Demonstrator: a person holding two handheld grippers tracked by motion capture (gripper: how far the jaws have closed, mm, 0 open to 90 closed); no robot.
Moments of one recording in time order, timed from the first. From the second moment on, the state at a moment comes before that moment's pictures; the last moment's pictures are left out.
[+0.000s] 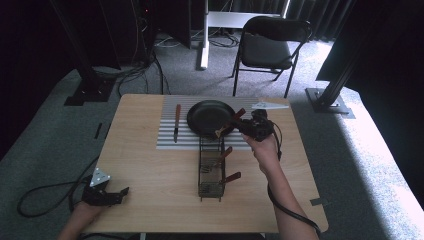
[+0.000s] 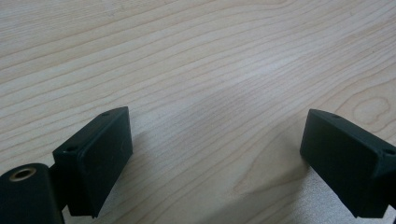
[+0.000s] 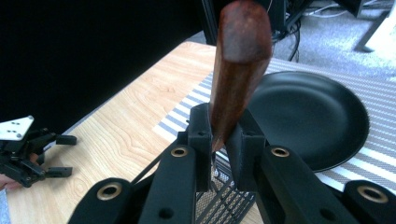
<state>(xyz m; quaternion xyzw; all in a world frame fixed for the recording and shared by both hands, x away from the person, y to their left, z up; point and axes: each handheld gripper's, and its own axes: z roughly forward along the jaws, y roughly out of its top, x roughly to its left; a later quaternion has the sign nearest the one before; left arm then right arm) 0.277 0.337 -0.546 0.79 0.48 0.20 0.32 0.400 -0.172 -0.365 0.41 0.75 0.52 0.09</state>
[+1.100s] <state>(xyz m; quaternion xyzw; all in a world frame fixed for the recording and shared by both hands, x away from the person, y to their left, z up) 0.277 0.337 -0.546 0.79 0.48 0.20 0.32 0.419 -0.249 -0.389 0.51 0.72 0.45 0.15</state>
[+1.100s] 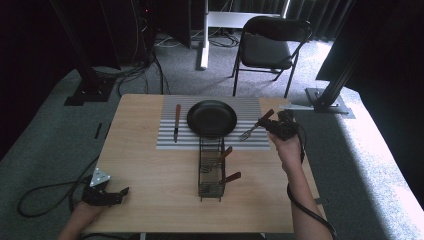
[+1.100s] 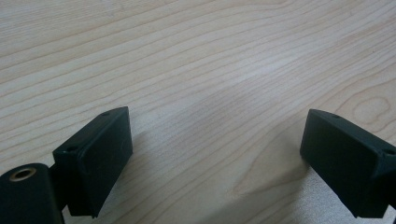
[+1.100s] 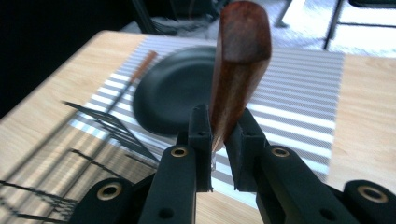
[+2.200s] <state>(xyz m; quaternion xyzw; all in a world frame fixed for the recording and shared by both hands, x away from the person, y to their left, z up) 0.277 0.337 -0.546 0.79 0.48 0.20 0.32 0.542 -0.194 -0.438 0.61 0.71 0.30 0.18</state>
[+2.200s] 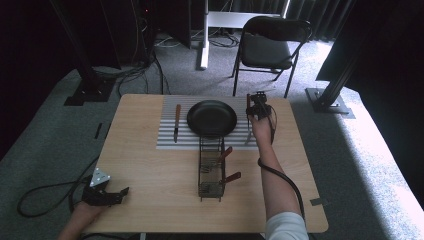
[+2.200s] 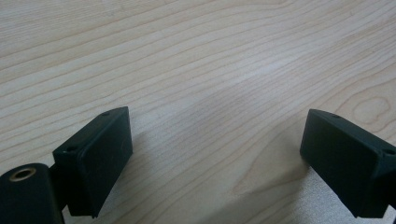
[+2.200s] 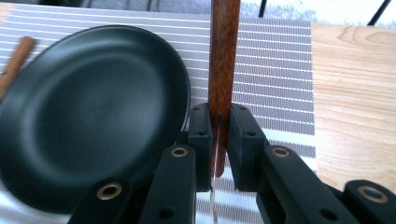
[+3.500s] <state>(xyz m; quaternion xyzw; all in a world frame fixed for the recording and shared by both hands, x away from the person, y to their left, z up) 0.276 0.337 -0.546 0.79 0.48 0.20 0.32 0.517 -0.206 -0.487 0.65 0.70 0.29 0.09</state>
